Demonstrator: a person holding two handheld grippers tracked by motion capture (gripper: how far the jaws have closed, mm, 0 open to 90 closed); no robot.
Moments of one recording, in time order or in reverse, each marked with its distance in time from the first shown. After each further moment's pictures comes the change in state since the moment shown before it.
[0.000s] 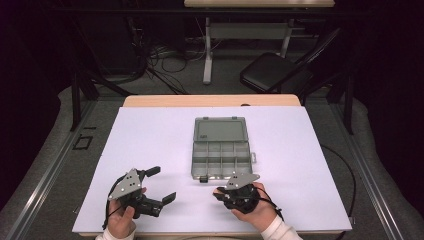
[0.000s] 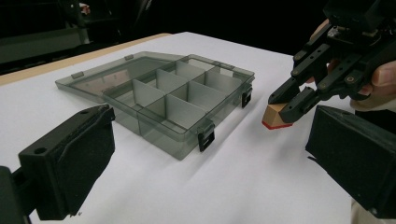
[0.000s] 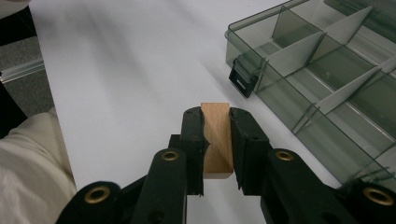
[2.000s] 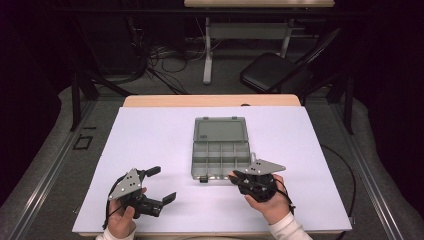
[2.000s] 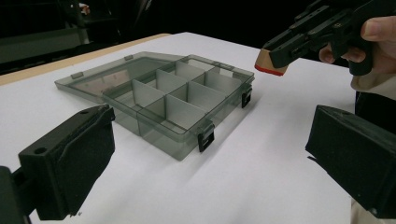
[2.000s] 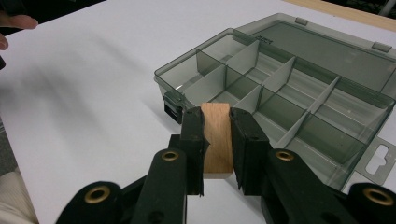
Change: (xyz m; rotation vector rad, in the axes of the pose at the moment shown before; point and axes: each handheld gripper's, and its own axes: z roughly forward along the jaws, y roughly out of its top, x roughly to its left) left arm 0.000 0.000 0.001 -0.006 0.001 -0.002; right arm -0.029 0.006 -0.039 -0.127 -0.153 0.153
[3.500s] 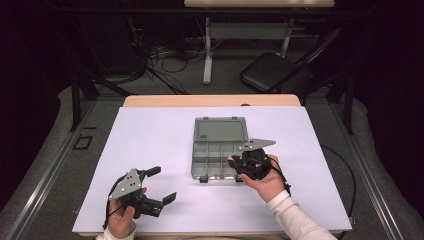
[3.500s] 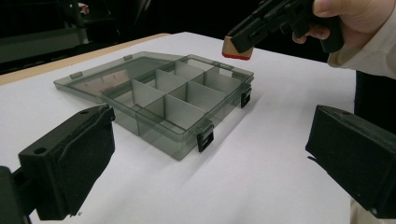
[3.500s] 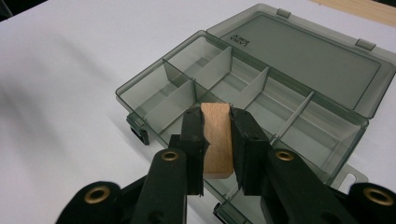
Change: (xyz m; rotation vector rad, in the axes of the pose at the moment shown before) left arm 0.000 0.000 0.000 0.000 -0.003 -0.001; right arm -0.028 0.040 0.026 0.116 -0.031 0.036
